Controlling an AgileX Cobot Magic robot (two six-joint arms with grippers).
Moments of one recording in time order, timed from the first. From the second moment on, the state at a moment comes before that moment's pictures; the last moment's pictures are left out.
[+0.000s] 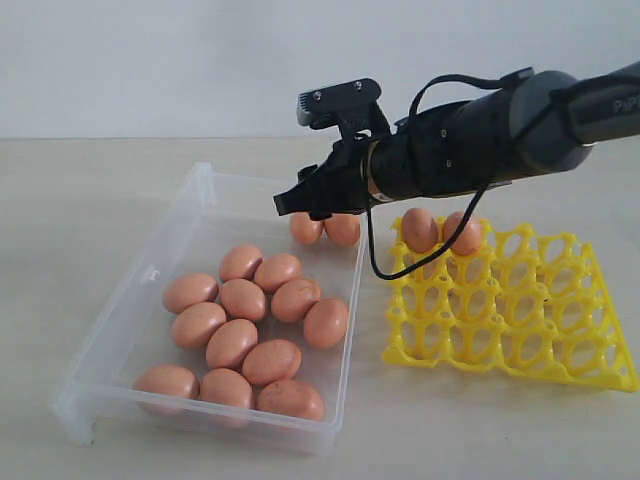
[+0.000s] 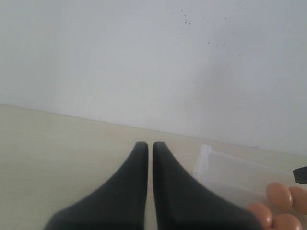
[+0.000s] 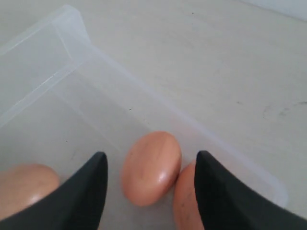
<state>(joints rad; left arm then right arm) 0.05 0.00 0.00 -0.09 0.07 -0.11 0.56 2.02 -1.27 -1.37 -0.09 1.41</state>
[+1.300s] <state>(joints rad) 0.05 0.00 0.00 -0.09 0.07 -0.11 0.56 2.22 -1.41 -1.41 -0.14 1.45</state>
